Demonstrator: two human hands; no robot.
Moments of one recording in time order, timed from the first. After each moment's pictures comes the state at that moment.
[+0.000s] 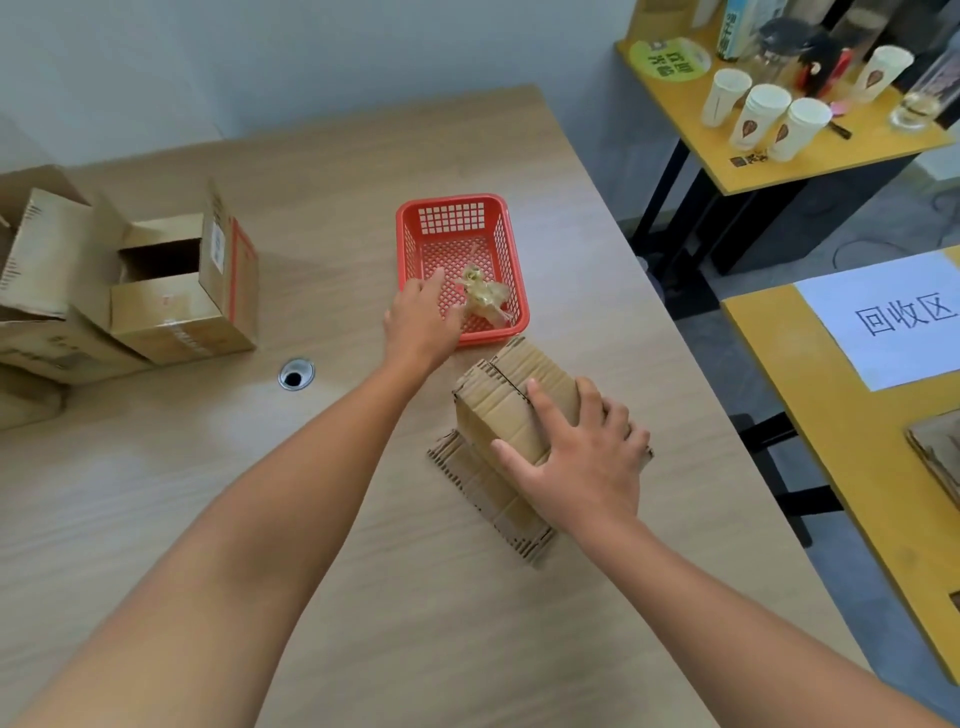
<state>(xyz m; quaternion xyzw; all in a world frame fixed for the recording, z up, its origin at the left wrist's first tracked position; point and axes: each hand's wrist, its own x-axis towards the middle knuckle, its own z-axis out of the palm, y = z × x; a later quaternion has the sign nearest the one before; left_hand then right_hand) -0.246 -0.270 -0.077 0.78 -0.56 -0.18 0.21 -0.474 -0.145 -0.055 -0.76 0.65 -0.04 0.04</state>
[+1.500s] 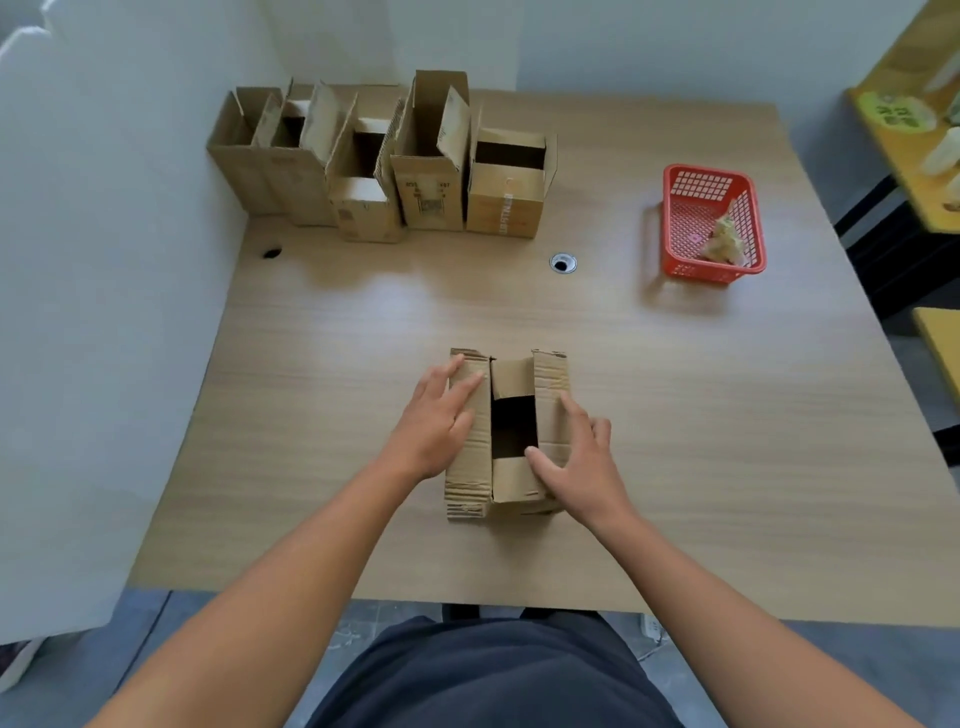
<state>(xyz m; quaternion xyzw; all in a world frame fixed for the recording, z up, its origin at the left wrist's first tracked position) -0.047 0.244 -0.038 0.77 -0.53 -0.27 0.25 -0.269 0.176 -0.038 -0.73 0.52 -0.10 0.43</state>
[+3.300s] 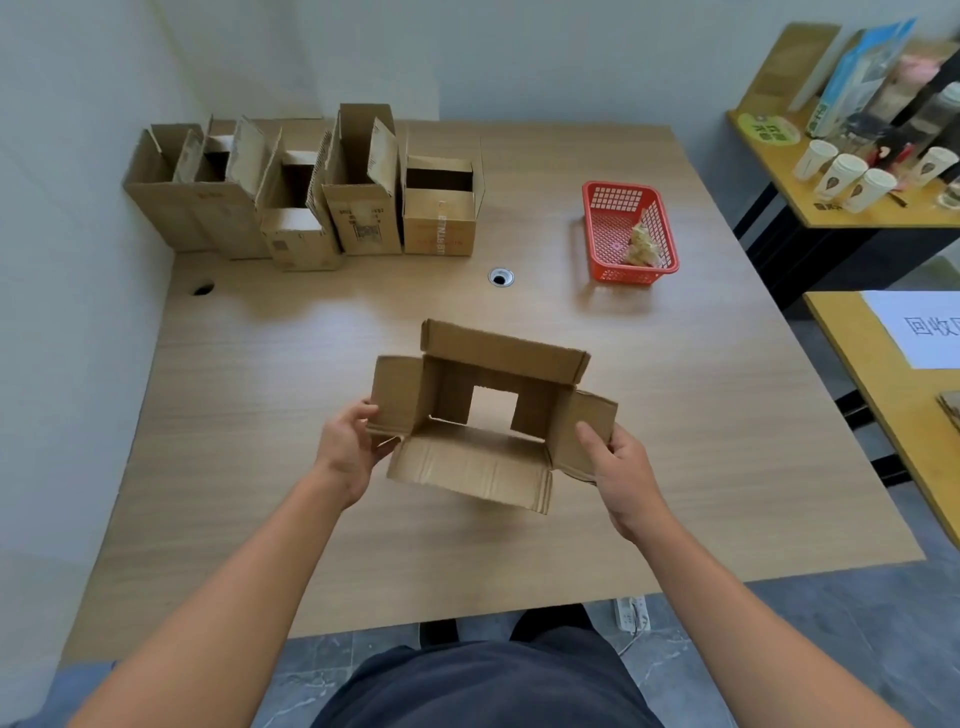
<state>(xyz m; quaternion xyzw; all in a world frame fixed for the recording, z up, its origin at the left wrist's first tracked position) -0.024 0.254 -0.039 0.57 -0.07 -0.56 0.59 -0.339 0.163 -0.021 -0.51 0.54 -0.31 0.59</state>
